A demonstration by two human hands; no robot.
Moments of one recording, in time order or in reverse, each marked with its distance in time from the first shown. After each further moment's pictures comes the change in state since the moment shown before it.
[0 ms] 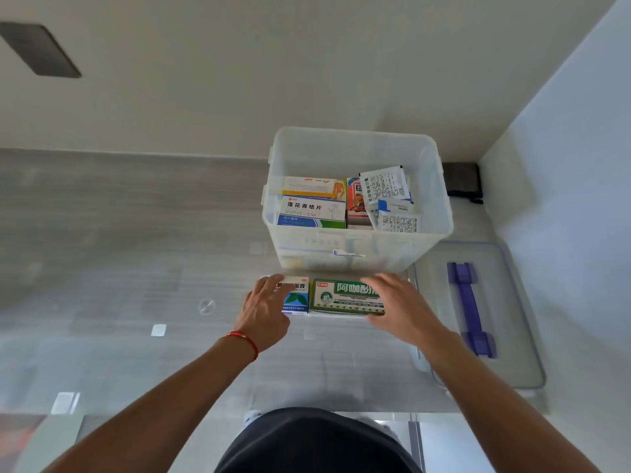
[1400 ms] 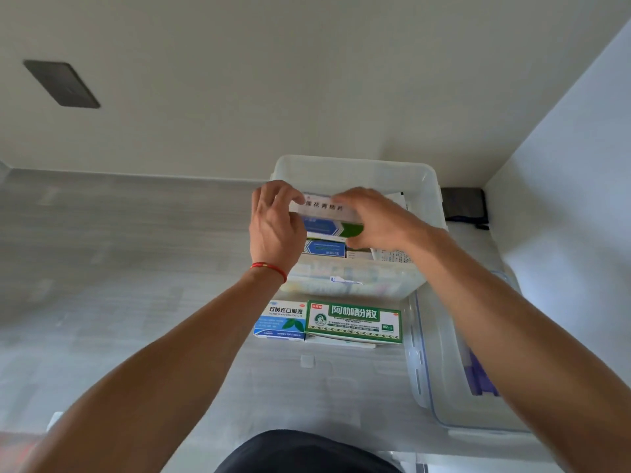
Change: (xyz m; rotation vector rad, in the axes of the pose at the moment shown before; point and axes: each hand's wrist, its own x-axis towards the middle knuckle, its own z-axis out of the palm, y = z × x) left_hand 0.111 0.080 -0.112 -0.256 0.830 0.109; right_hand 0.133 -0.025 -0.157 0.021 0.035 -0.169
